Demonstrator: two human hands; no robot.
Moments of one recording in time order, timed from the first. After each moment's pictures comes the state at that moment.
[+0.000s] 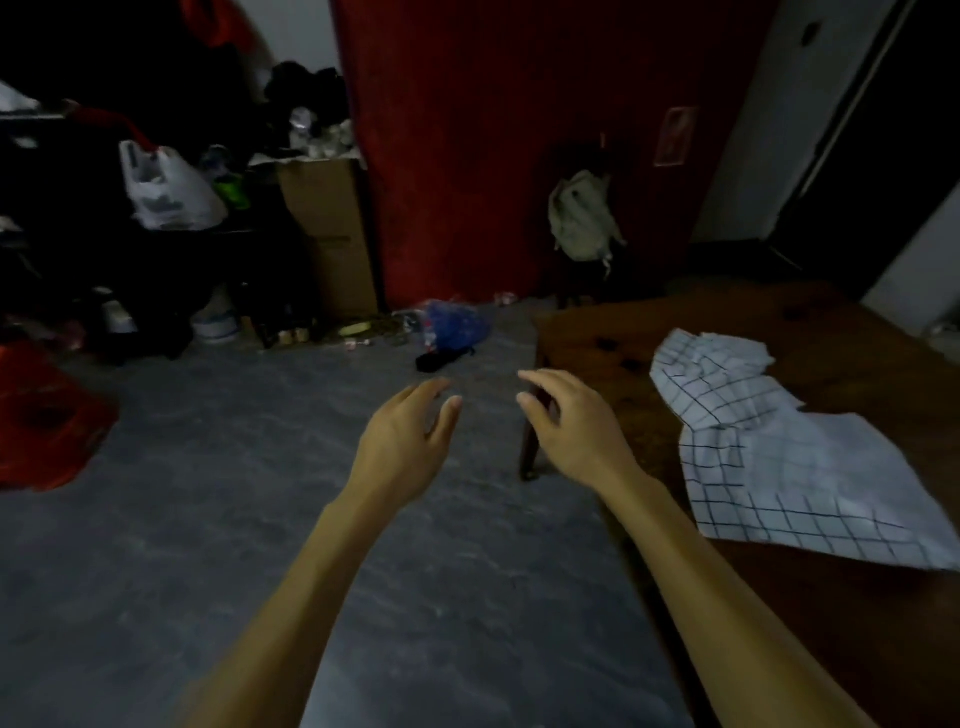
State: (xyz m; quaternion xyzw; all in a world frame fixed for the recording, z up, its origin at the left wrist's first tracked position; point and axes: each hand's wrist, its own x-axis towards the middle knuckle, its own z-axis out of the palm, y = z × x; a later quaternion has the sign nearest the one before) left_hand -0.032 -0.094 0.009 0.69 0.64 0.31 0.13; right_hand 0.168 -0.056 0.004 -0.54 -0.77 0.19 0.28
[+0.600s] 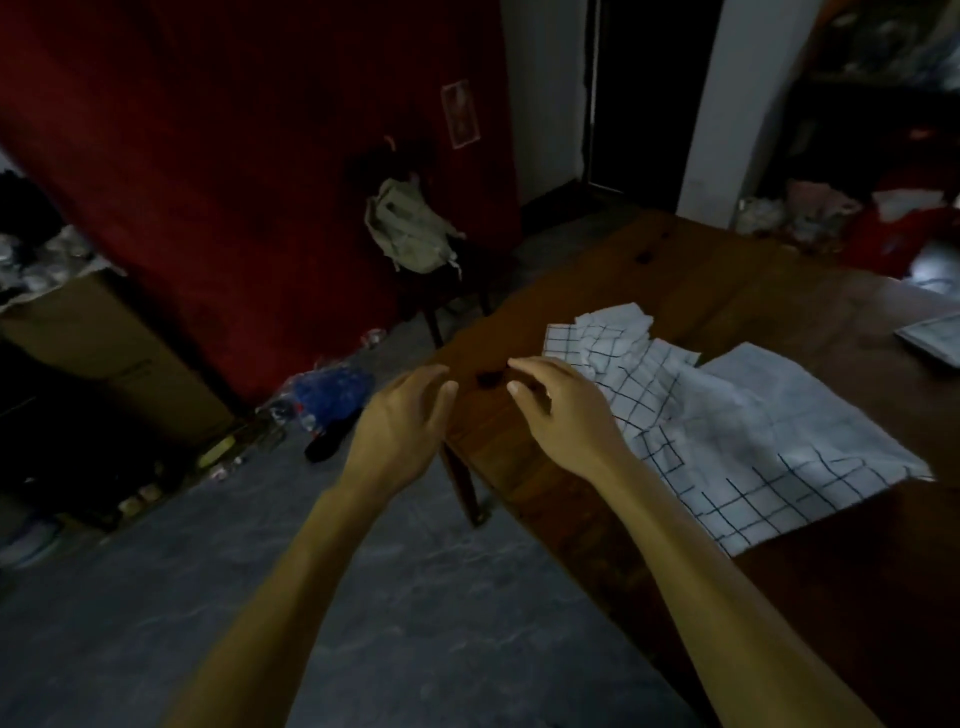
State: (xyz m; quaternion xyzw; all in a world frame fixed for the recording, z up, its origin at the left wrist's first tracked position) left_hand 0.119 0.184 0.001 0.84 0.45 0.24 0.15; right_hand 0.308 0.122 -0.034 -0.67 -0.61 0.15 0.40
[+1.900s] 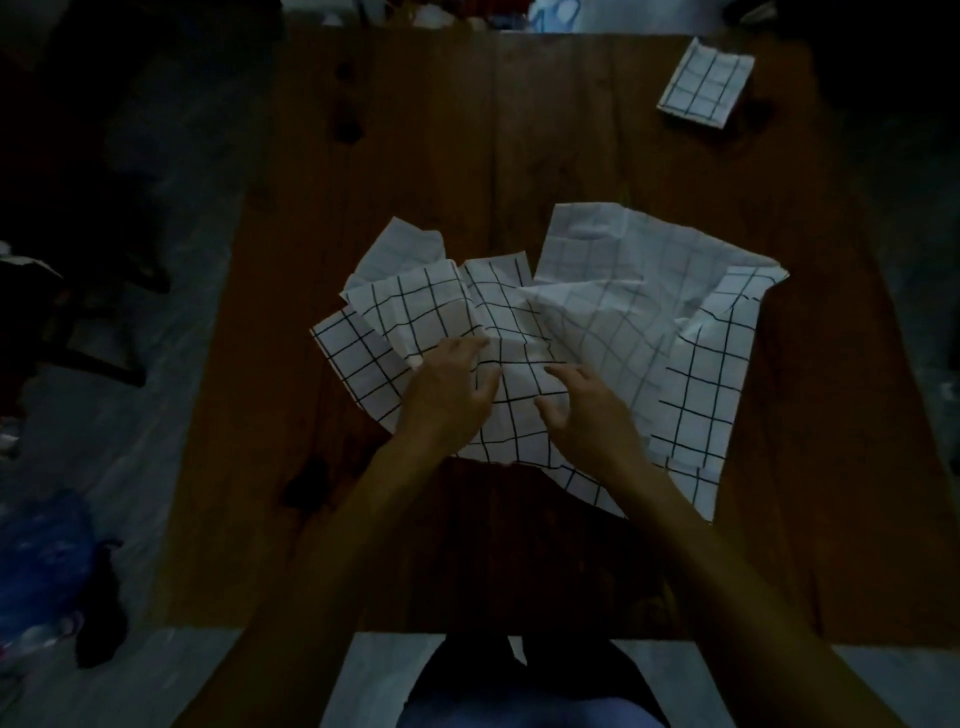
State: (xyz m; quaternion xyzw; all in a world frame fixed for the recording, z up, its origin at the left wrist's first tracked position) left_hand 0.420 0.388 -0.184 0.93 0.13 -0.02 0.34; right_hand 0.452 0.220 -0.206 -0.94 -0.13 0.17 0.25
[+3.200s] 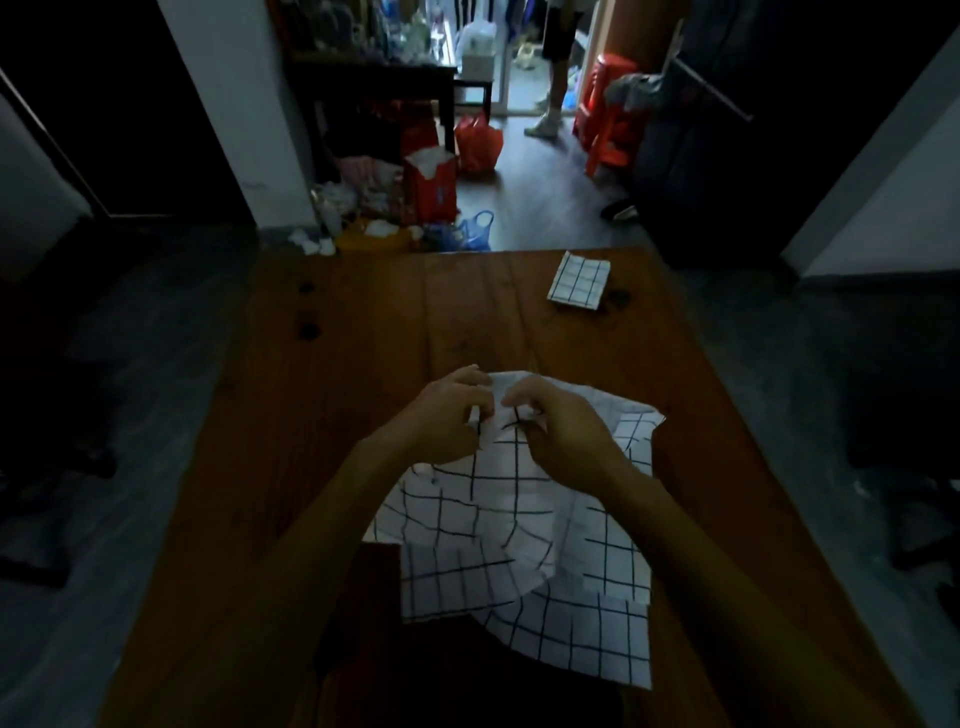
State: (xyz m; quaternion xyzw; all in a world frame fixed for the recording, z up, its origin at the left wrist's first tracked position) left_hand 0.542 0.381 -0.064 0.94 -0.19 -0.08 0.28; right_hand 0.535 0.194 -0.046 -0.90 -0.25 0.04 0.37
